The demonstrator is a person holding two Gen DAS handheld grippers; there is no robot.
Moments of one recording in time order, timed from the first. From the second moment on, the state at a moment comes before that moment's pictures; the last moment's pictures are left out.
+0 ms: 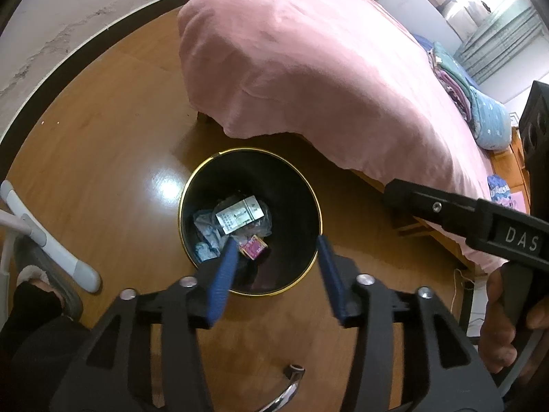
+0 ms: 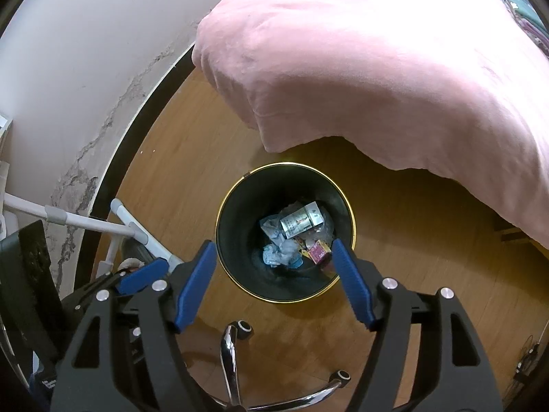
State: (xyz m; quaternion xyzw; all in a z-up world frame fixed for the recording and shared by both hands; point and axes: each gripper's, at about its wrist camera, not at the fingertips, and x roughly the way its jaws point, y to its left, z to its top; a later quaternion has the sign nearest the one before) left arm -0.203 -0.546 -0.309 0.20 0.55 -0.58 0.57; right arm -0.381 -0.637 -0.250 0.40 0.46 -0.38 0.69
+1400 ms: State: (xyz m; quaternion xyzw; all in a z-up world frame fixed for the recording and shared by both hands) left arm 0.056 0.070 -0.050 0.03 0.41 -0.12 0.90; right arm 0.136 -0.100 -0.050 -0.13 0.42 0.01 0.90
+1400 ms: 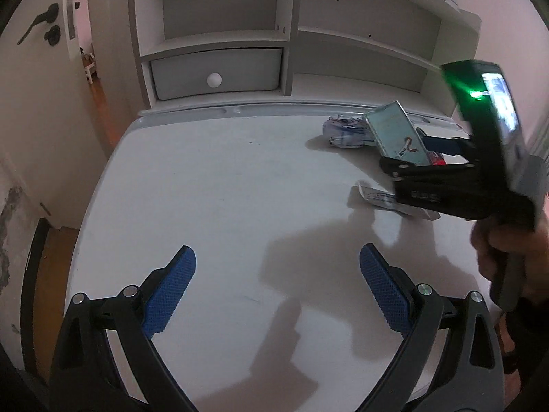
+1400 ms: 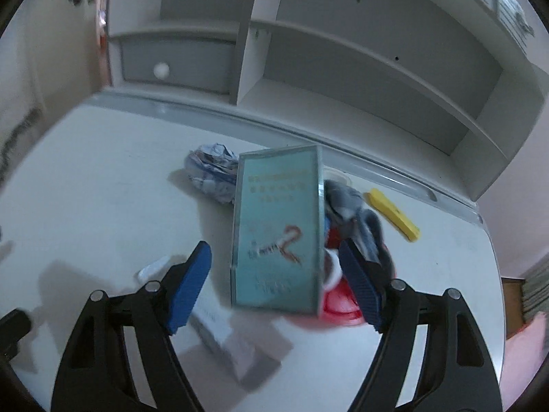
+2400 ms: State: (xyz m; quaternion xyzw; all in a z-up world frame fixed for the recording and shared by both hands) left arm 0.188 -0.088 -0.080 0.30 0.36 -0.24 0.85; right arm -0.009 -0.276 -0.002 0.02 0.41 0.00 0.91
